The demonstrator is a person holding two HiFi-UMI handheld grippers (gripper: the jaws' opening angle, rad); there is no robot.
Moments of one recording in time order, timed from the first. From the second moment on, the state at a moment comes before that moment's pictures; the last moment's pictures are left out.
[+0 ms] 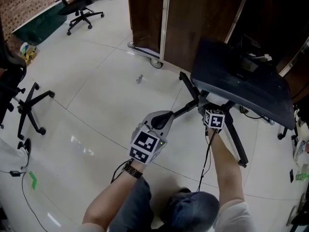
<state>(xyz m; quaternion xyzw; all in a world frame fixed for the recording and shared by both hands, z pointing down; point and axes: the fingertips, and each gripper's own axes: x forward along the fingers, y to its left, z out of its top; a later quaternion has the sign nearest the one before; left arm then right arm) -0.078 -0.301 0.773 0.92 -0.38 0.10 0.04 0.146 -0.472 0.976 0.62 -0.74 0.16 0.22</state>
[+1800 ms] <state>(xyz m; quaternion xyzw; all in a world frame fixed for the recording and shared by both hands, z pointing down) -0.112 -0.339 0.864 0.90 -0.39 0.16 0.09 -0.073 -0.379 1.068 0.38 -0.88 0.16 0.22</state>
